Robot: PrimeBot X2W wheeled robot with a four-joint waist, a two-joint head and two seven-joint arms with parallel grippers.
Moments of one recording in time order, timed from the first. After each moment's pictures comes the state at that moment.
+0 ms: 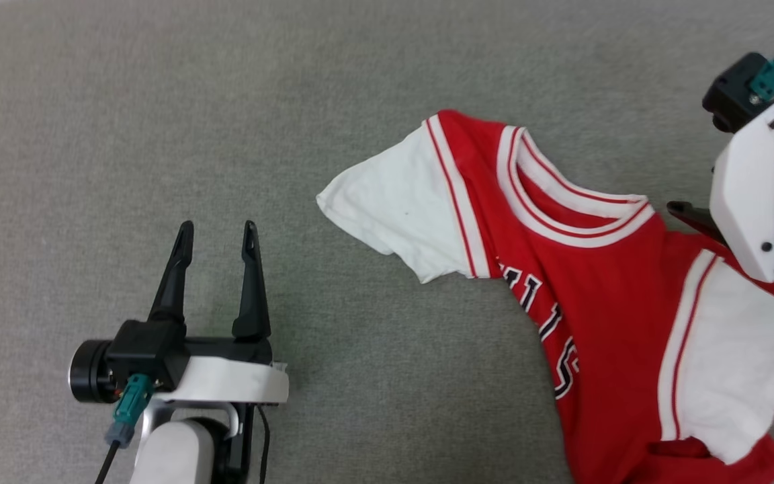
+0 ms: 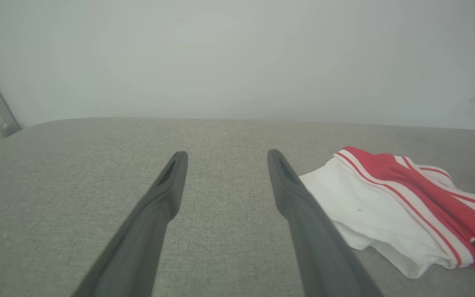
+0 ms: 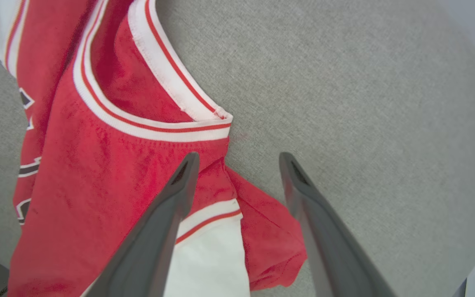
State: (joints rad) left arm -0.14 0.05 -0.09 -0.04 -0.13 0.04 -0.26; right arm -0.88 -0.78 0.67 0.06 0.77 0.13 1.00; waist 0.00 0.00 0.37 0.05
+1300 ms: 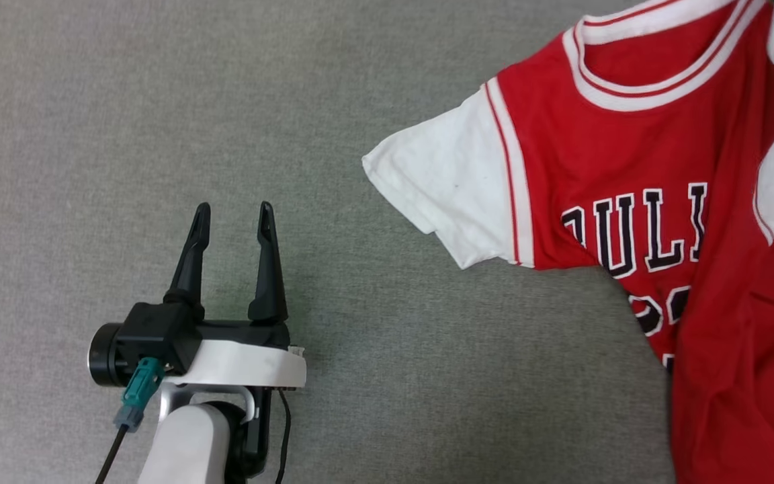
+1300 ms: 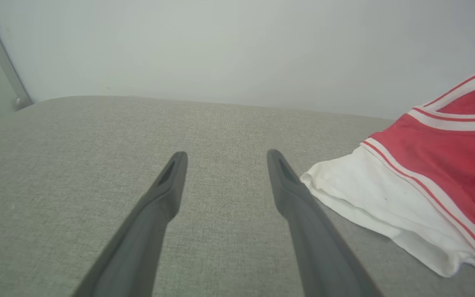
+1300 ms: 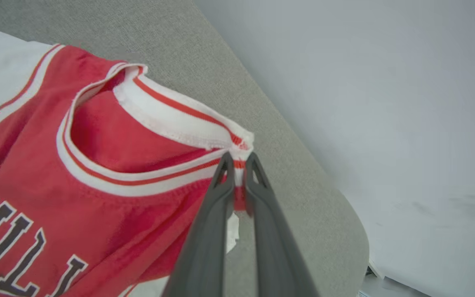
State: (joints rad) left arm -0.19 0.05 -0.15 -0.03 -0.20 0.08 -0.26; right arm -1.38 -0.84 1.01 0.19 0.69 0.13 0.78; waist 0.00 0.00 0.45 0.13
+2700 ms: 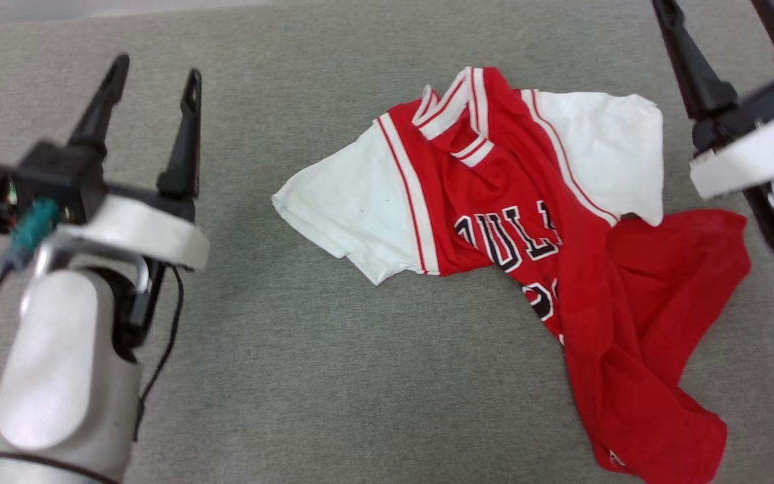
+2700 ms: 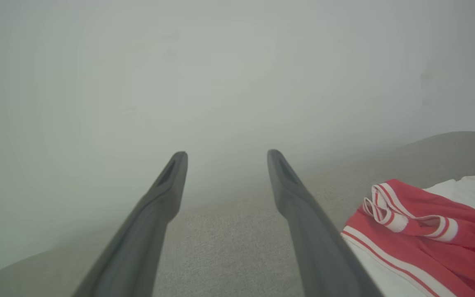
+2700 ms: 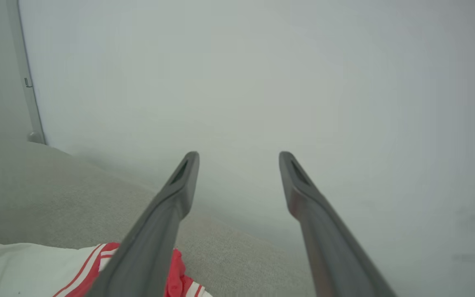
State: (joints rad) left arm -0.51 0.25 -0.07 0.08 -0.16 -0.12 -0.15; right arm -0.88 -0.51 0.50 0.35 0.50 0.13 -0.26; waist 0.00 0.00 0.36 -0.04
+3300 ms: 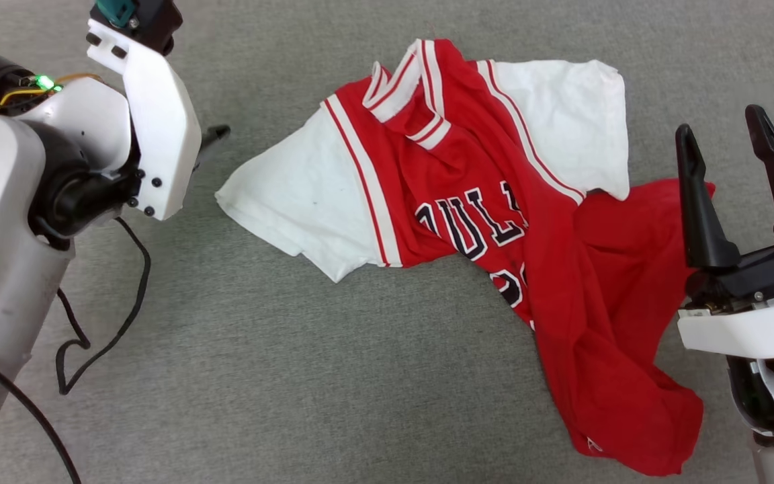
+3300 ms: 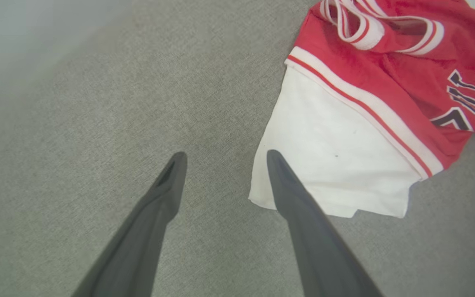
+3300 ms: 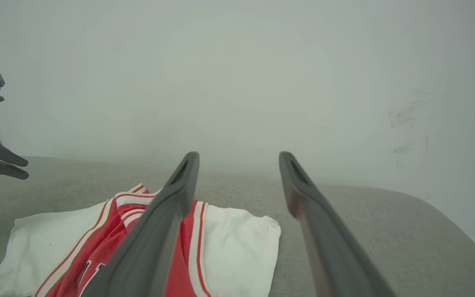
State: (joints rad) left arm -0.95 0.61 -0.53 0.18 -0.71 -0.13 0.89; right arm -0.29 -0.24 0.08 -0.16 0.27 0.13 -0.18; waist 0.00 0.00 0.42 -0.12
